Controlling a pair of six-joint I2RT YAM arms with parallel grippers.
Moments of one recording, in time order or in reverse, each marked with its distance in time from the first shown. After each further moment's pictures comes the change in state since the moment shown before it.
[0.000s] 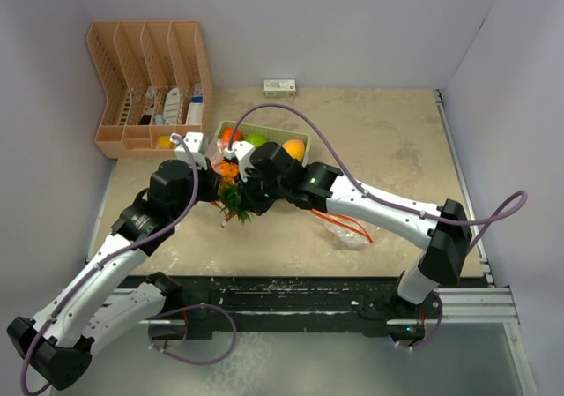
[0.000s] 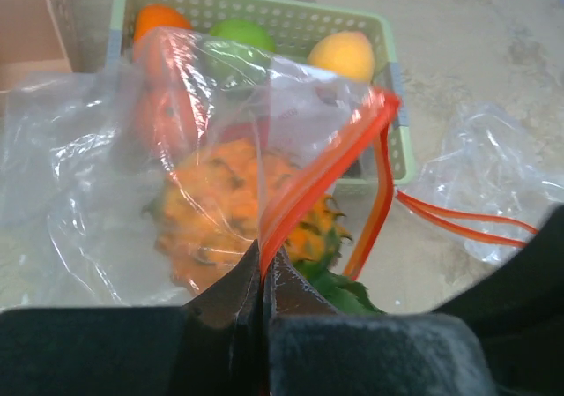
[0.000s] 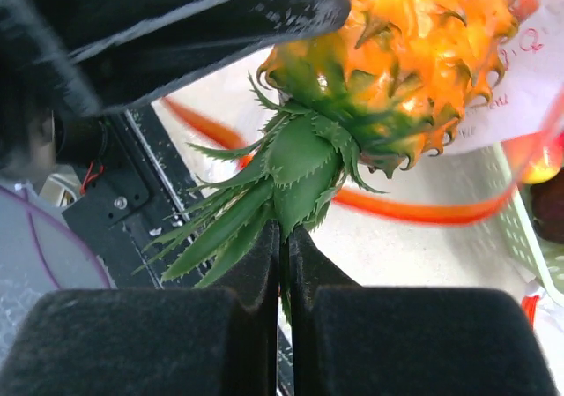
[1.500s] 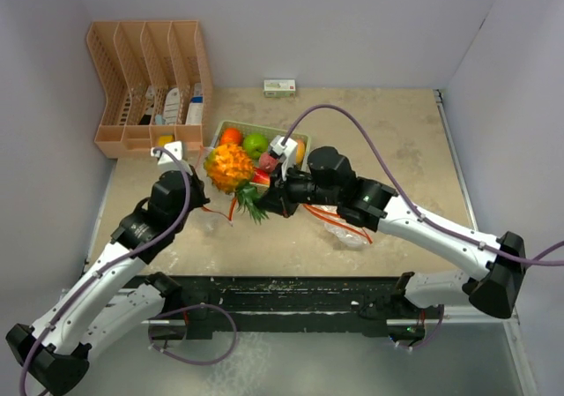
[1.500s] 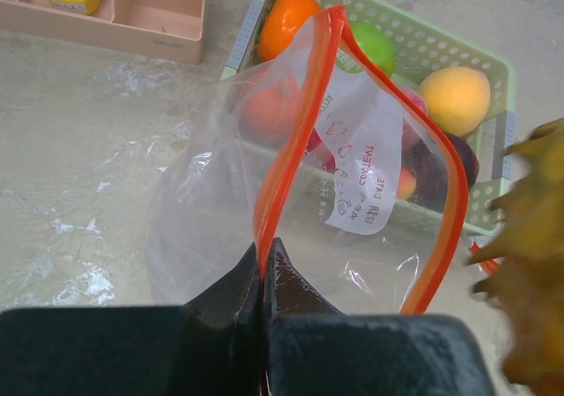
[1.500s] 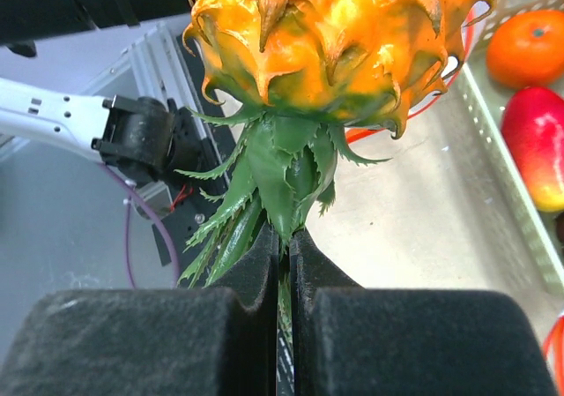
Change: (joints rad) left arm -0.005 -0.062 -0.081 -0.054 -0.280 -0.166; right arm -0.104 -0.364 -0.325 0.299 -0.182 0.087
